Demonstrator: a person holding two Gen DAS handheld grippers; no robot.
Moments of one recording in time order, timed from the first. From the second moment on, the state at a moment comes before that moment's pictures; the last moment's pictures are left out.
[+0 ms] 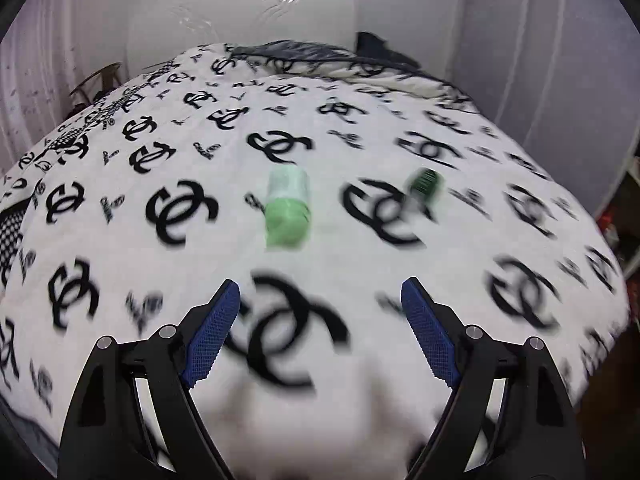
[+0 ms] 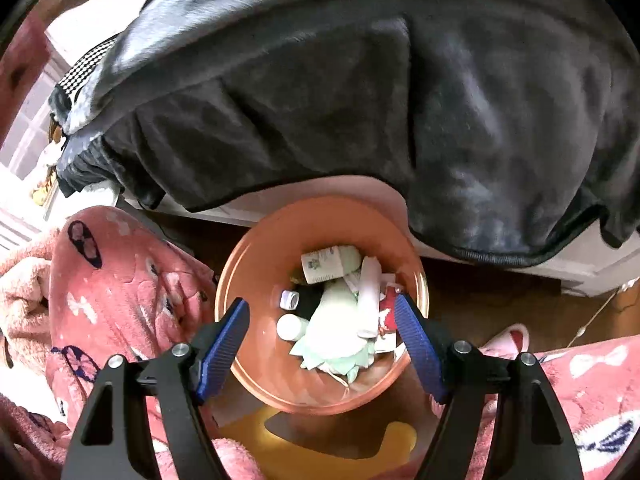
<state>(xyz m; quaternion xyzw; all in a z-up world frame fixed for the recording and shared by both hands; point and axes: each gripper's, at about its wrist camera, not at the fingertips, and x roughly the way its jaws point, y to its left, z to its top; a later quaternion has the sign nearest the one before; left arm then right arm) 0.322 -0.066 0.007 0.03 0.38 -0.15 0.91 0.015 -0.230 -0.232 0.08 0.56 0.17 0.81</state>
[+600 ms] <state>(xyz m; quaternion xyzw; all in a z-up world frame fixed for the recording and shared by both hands) 0.470 -0.077 -0.059 -0.02 0.47 -0.09 0.88 0.034 -0.248 -0.266 0.15 0.59 0.17 0.77</state>
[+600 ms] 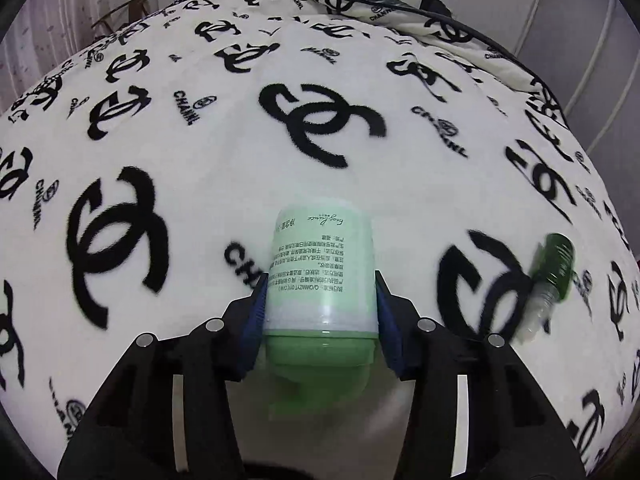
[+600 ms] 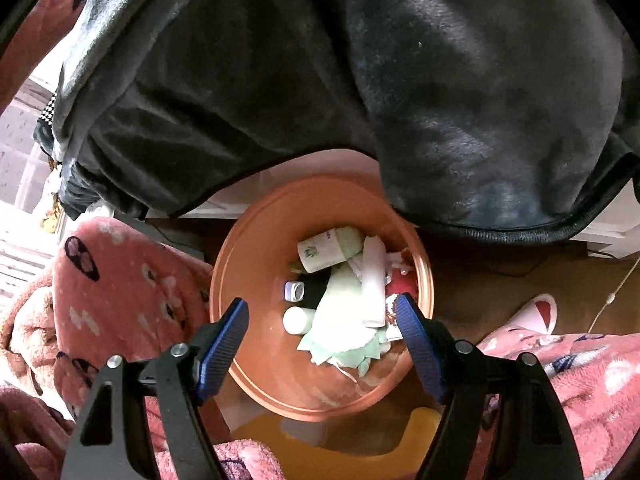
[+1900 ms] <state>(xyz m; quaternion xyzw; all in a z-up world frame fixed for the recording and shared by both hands) 0.126 0.045 -0.048 -0.03 0.39 -0.17 0.91 0.415 -0.297 -0.031 0.24 0.41 0.05 0.88</state>
